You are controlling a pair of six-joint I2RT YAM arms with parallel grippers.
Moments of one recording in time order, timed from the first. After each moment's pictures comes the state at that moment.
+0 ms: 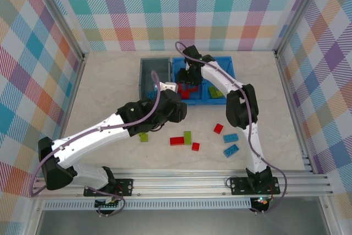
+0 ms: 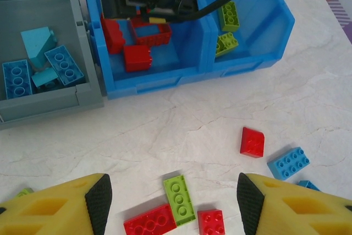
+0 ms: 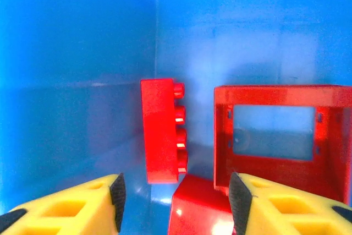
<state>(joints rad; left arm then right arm) -1.03 1.34 1.32 -0.76 -0.41 -0.67 0.51 2.29 2.09 -0.88 -0.13 0.49</state>
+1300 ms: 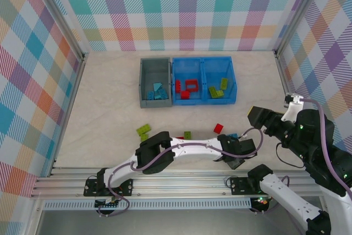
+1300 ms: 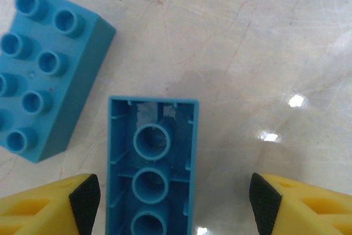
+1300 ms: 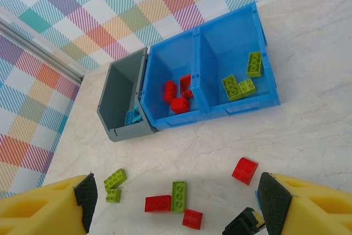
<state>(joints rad) -1.37 2.38 1.97 -0.78 -0.27 -0.36 0.51 0.62 1.37 -1.19 0.11 0.62</state>
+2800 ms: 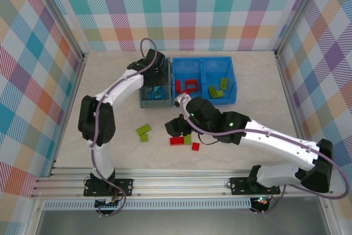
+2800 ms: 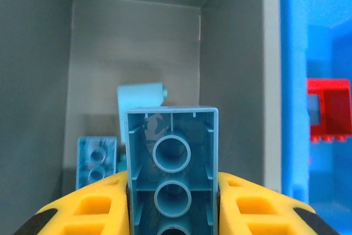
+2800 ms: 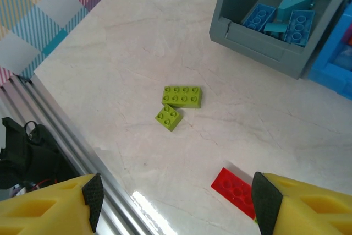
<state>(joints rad) -0.43 1.97 1.71 -0.74 -0.11 -0.52 1.10 1.24 1.14 -0.55 0.08 0.43</state>
